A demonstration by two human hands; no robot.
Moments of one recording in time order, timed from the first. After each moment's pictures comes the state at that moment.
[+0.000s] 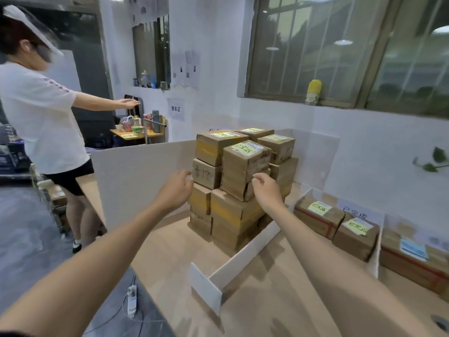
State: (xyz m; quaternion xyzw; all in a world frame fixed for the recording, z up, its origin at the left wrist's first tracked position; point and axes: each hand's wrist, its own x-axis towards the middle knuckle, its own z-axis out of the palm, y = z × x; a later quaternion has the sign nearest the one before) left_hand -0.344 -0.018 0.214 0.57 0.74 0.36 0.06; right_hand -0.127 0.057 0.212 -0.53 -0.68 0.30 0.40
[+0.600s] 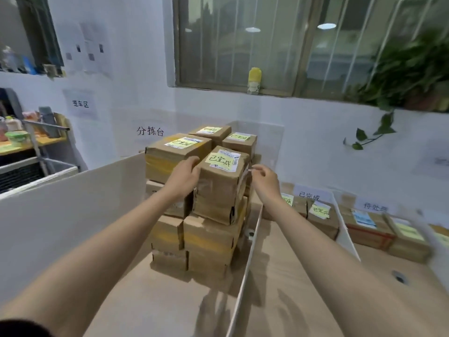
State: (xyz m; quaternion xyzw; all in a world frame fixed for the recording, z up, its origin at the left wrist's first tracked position) left_hand -0.382 0.209 0.238 0.73 0.55 0.37 0.18; right_hand -0.177 0.182 0.232 -0.63 -0.50 0.26 0.53
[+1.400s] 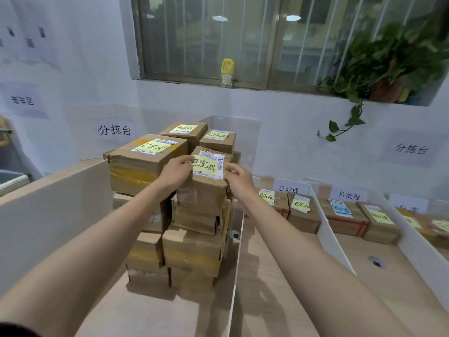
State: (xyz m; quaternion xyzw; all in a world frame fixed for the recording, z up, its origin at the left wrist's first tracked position) left_hand -0.350 0.285 0.240 0.68 0.52 0.38 0.35; right_hand -0.191 0.224 0.230 -0.58 -0.46 0.36 0.56
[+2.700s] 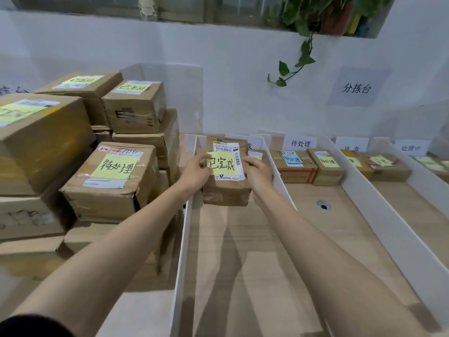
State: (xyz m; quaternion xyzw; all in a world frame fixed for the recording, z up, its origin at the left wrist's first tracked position) left_hand -0.129 0.287 0.127 0.68 0.43 0.29 0.51; right_hand 0.009 0.210 0.125 -0.68 -0.25 0.29 0.63
